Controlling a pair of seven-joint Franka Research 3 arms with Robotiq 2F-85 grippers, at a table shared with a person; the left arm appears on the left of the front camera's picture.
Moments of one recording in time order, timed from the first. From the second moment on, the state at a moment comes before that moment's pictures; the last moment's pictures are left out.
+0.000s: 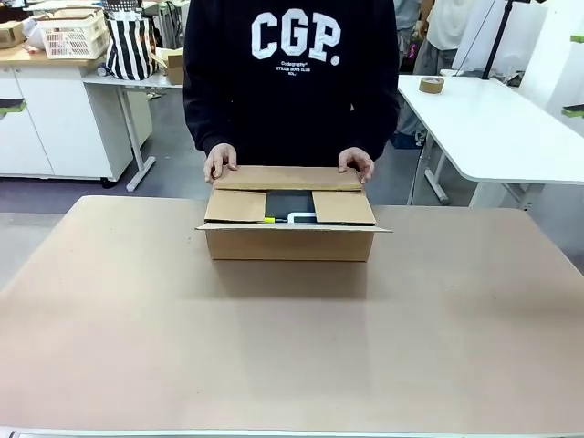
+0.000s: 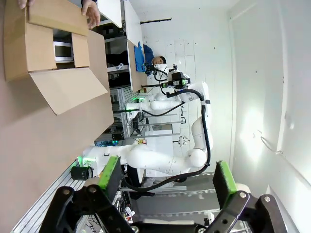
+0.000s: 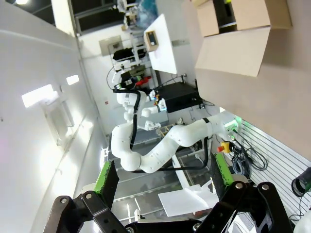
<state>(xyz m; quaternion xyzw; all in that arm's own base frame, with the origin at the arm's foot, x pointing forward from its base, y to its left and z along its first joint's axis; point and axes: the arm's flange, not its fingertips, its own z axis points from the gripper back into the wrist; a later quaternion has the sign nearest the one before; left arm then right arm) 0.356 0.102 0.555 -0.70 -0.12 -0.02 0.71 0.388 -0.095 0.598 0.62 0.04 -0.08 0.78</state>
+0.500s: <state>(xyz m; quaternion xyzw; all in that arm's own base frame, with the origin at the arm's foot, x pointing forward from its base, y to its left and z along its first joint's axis) 0.356 0.102 0.555 -0.70 -0.12 -0.02 0.71 0.388 -0.095 0.598 0.62 0.04 -0.08 0.78</state>
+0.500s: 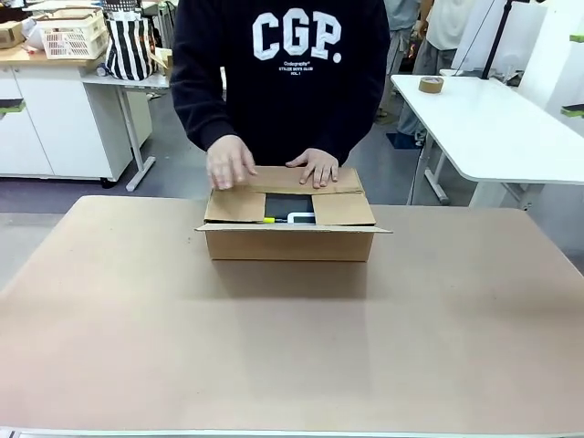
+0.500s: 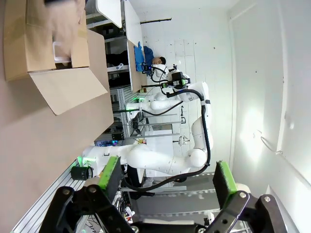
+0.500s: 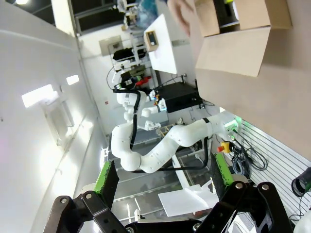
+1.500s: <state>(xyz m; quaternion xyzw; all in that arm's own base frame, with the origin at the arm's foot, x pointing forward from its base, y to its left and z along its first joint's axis) 0.356 0.102 0.555 -0.70 -0.12 -0.02 0.71 0.388 -0.095 0.598 0.62 0.04 -0.08 0.78</state>
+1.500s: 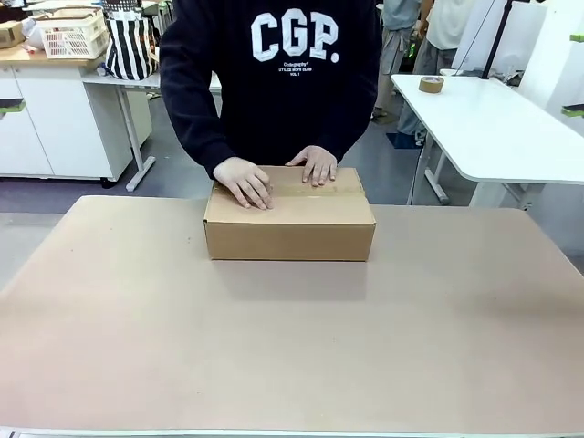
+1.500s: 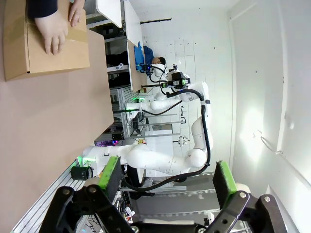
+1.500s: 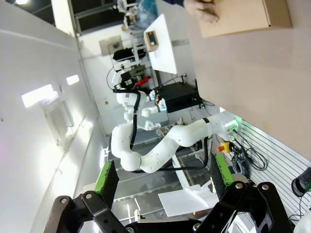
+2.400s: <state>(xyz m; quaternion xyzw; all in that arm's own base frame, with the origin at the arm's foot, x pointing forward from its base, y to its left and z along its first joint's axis) 0.356 0.102 0.555 -0.70 -0.12 -0.02 0.71 0.388 -0.095 0.598 0.62 0.04 -0.08 0.78</state>
